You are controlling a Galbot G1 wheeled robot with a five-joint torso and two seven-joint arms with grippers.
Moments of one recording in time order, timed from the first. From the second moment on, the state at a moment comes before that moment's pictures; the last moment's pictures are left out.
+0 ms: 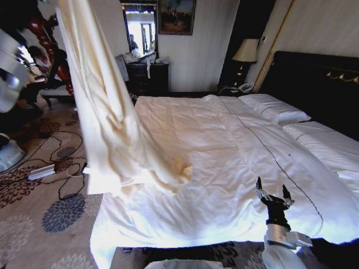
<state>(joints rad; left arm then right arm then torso) 0.27 -0.53 -0.28 -2.01 -1.43 0.18 -0.01 -1.78 1.27 0.76 2.04 0.47 0.43 0.26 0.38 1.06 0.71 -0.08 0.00</state>
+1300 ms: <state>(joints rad) 0.75 -0.89 -0.15 -1.60 -1.04 0.26 -0.24 -1.76 1.25 0.73 1.98 0.48 0.45 0.25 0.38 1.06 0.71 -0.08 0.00</state>
